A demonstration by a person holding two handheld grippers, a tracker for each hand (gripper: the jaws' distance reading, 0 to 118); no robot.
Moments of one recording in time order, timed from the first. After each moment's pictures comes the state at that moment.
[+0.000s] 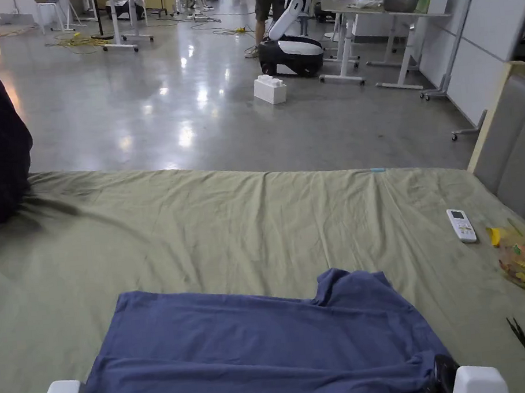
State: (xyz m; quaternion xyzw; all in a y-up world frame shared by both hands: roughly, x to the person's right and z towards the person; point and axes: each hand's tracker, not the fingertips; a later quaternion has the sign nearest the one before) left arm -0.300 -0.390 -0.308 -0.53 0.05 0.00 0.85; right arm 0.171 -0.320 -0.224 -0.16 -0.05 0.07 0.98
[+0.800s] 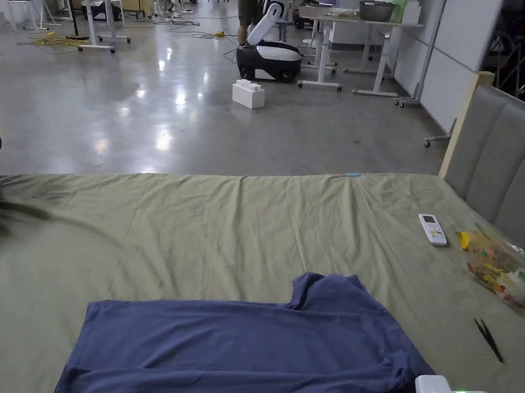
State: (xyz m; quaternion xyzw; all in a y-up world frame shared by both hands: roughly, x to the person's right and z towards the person) left arm -0.322 -0.403 -0.299 -0.50 0.04 0.02 0.87; right arm 0.238 -0.426 -0.332 -0.53 -0.05 0.06 0.84
